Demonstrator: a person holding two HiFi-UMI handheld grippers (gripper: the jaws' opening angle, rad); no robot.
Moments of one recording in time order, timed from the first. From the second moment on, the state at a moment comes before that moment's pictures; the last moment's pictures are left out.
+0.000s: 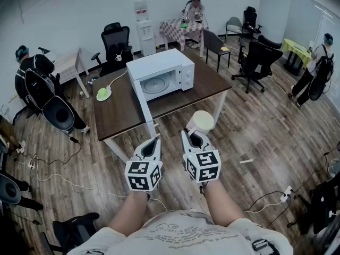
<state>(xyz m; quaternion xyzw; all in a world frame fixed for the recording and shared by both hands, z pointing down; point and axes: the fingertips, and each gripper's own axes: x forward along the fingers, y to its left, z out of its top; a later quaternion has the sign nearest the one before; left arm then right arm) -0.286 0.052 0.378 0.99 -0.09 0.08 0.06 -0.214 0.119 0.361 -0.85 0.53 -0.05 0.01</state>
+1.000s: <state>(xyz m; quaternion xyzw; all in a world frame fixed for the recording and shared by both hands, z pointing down) -0.209 0.118 0.398 0.99 -0.10 0.08 0.08 -0.163 0.166 0.365 -0.81 0.59 -0.03 0.00</state>
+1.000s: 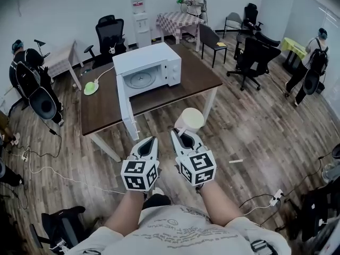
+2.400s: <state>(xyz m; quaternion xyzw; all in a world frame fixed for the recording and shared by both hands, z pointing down) -0.011 -0.043 0.395 0.99 -0.09 0.07 0.11 0.013 -0.009 0.382 -0.78 0.63 -0.06 -0.02</state>
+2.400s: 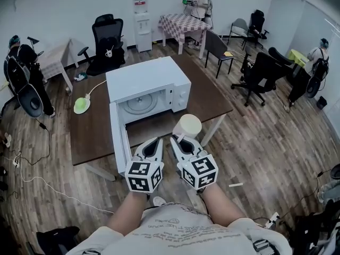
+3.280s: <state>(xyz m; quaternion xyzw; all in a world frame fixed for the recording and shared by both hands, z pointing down) 0.033 -0.145 0.425 0.98 -0.16 0.07 0.12 0.051 -0.127 0.434 -0.70 0.71 -0.05 -0.06</state>
